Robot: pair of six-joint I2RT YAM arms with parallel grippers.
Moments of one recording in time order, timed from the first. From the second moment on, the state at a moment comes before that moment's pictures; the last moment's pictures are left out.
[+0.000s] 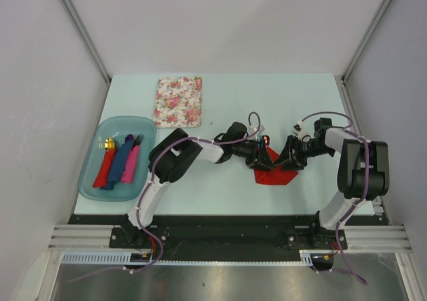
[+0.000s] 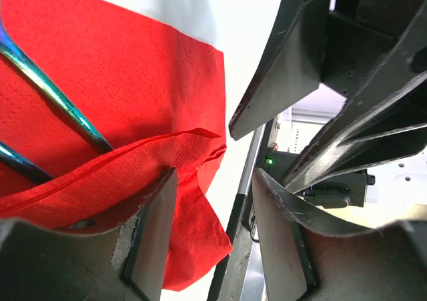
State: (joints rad) left arm -0.80 2.31 1.35 0.47 0.84 -0.99; right arm -0.10 1.71 0.95 -0.72 -0.86 0.04
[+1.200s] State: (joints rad) left arm -0.80 2.32 1.35 0.49 0.81 -1.01; right arm -0.09 1.75 0.93 -0.63 -0.85 0.13
